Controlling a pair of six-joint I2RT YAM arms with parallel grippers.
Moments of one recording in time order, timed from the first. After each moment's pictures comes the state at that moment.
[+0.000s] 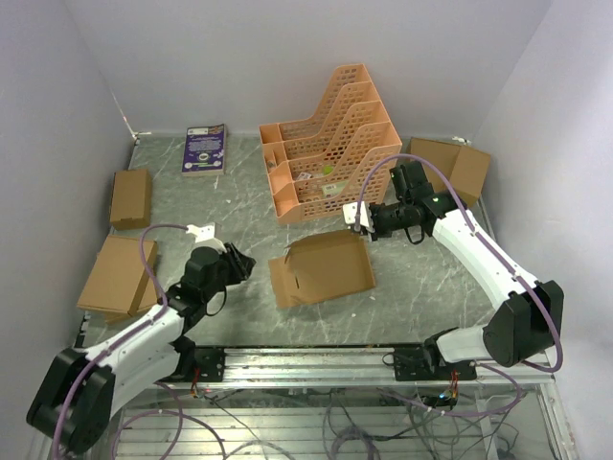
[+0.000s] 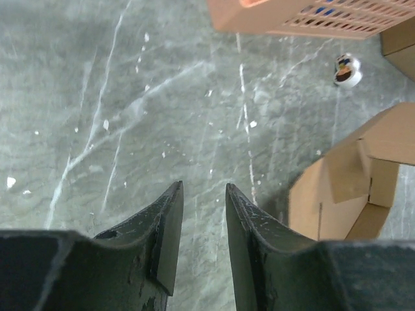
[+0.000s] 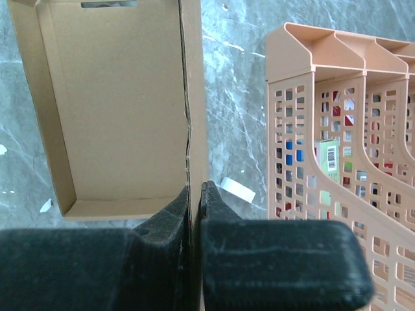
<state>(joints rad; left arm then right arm) -0.47 0.85 0.20 0.23 -0.06 -0.65 0.39 1.37 1.18 -0.82 -0.71 -1.35</state>
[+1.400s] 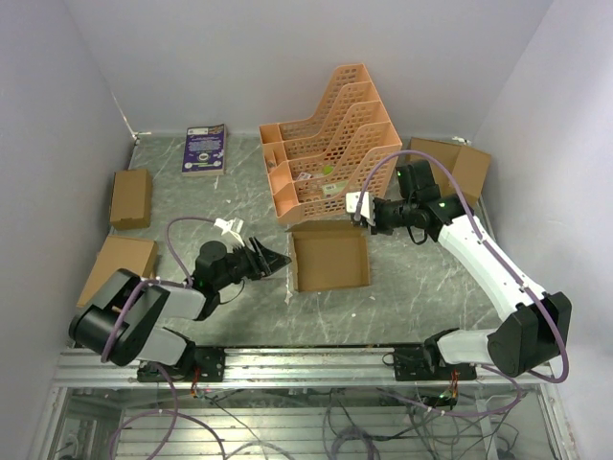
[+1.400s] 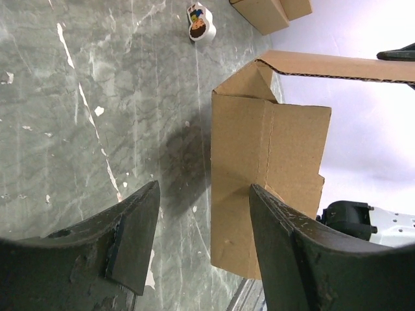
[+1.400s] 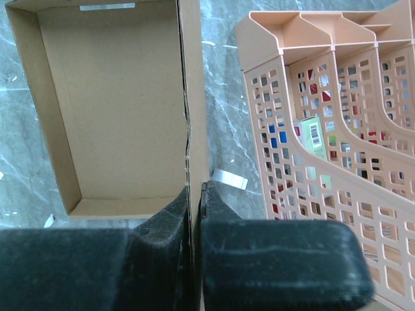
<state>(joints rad) -0.48 1.37 0.19 0.95 0.41 -0.90 0.39 1.31 1.17 -0.72 -0.66 -1.15</state>
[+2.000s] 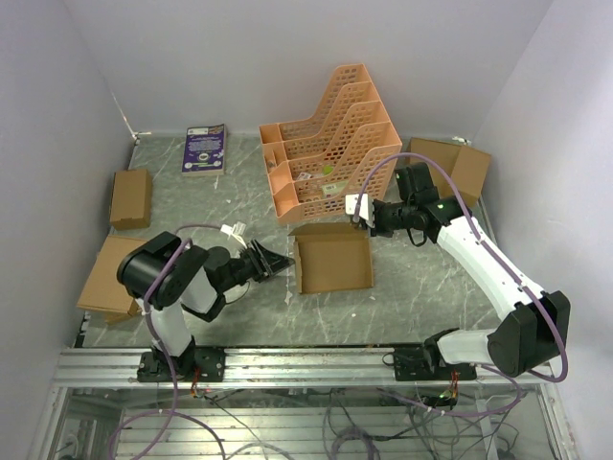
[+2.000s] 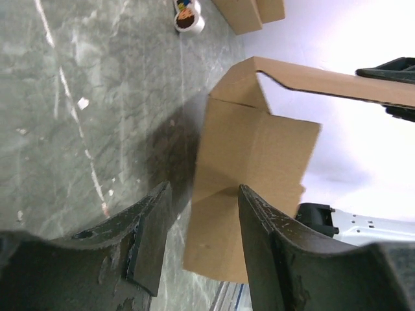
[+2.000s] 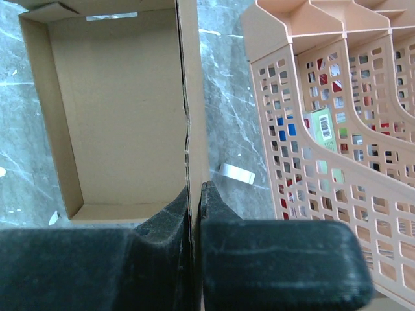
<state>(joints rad) -0.49 1.75 0.18 1.43 0.48 -1.10 0.39 1.31 1.14 -0.71 -0.64 -1.14</state>
